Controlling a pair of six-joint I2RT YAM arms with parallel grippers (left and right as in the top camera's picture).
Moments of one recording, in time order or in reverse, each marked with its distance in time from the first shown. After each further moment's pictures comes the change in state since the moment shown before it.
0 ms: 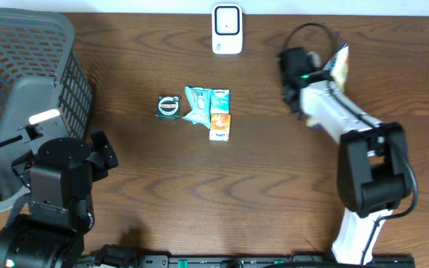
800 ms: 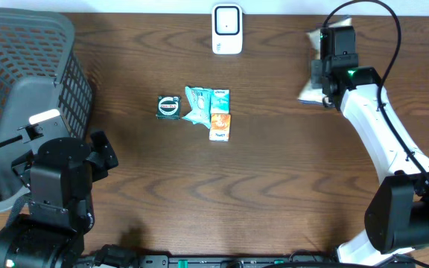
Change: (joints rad) left arm 0.000 0.000 0.000 0.000 0.000 0.000; right arm -0.159 -0.269 0.004 0.030 -0.398 0.200
